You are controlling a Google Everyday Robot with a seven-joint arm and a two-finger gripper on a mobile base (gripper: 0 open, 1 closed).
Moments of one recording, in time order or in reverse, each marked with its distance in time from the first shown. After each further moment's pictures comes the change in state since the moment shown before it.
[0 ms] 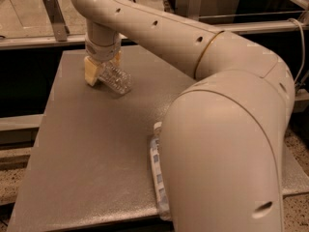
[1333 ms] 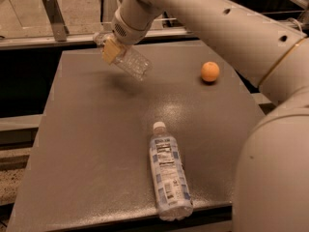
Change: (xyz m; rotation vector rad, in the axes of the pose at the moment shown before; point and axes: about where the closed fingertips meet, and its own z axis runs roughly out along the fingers) arm 0.019 -0.028 -0.081 -0.100 -0.263 -0.039
